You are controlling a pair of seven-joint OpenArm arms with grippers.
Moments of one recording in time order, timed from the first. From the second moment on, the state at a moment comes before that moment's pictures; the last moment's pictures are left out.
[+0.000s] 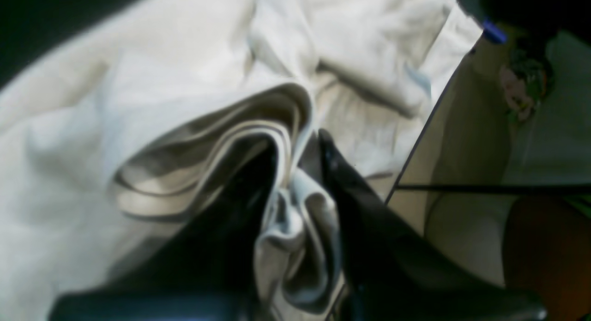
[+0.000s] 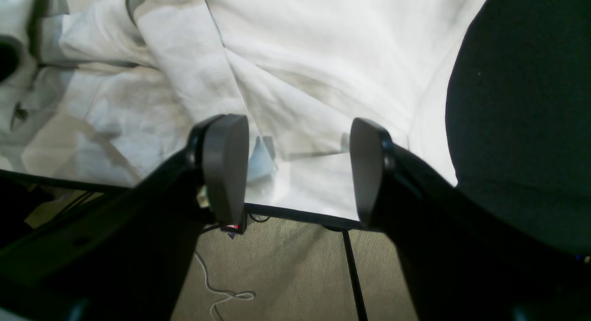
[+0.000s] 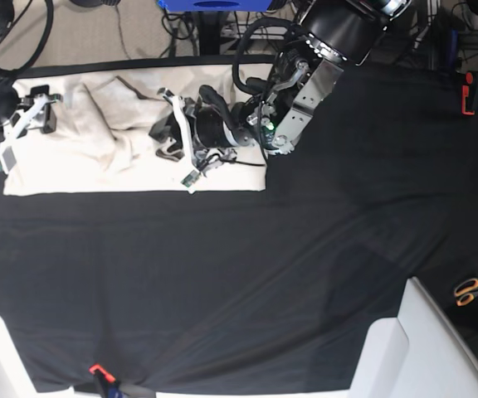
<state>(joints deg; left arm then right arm) -1.3 -4.0 31.9 72.1 -28.9 -25.8 35.6 -19.6 7.5 29.9 102.9 19.9 32.7 -62.9</state>
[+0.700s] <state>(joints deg) -9.3 4.4 40.8 66.1 -29.3 -26.4 35.6 -19.6 7.6 29.9 102.8 19.9 32.7 -62.9</state>
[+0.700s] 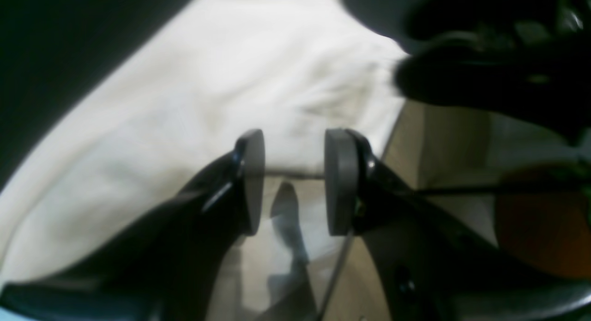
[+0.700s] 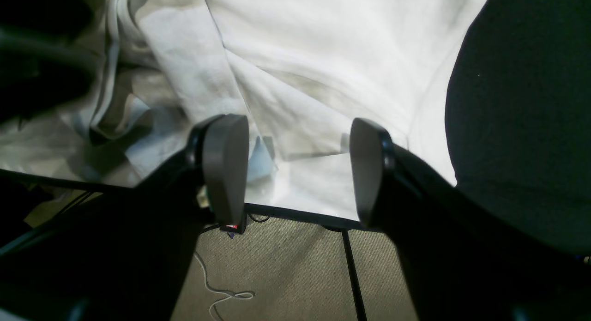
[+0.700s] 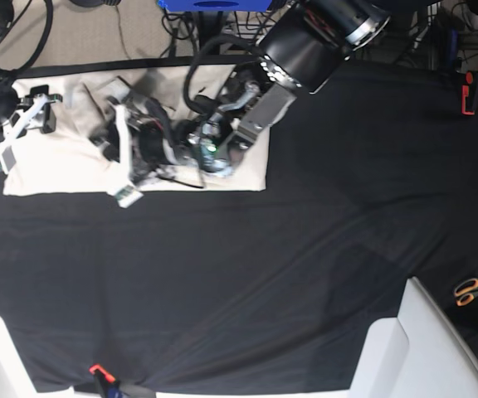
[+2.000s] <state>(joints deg) 27.9 -15.4 -49.0 86.7 -29.1 -26.5 46.0 12.0 -1.2 -27.7 76.8 20.1 25.0 -62.7</state>
